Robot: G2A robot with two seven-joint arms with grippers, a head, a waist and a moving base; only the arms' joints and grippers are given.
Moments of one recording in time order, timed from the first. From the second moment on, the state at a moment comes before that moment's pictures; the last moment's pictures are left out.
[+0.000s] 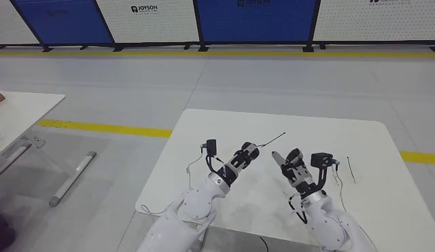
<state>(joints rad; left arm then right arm) 1.45 -1.29 -1.10 -1.66 -0.11 -0.14 -0.07 -1.45 -1.33 1.18 -1.56 -0.79 -0.24 0.01</state>
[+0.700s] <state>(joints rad) 1.47 -1.29 -1.10 -1.68 -0.13 -0.15 -0.06 -1.39 -1.33 1.15 -1.50 -0.89 -0.16 0.11</state>
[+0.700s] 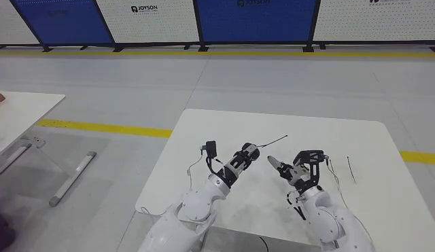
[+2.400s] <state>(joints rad) 1.47 -1.30 -1.04 -1.67 0.00 -0.15 -0.01 -1.38 -1.33 1.12 -1.54 -0.82 -0.30 0.11</state>
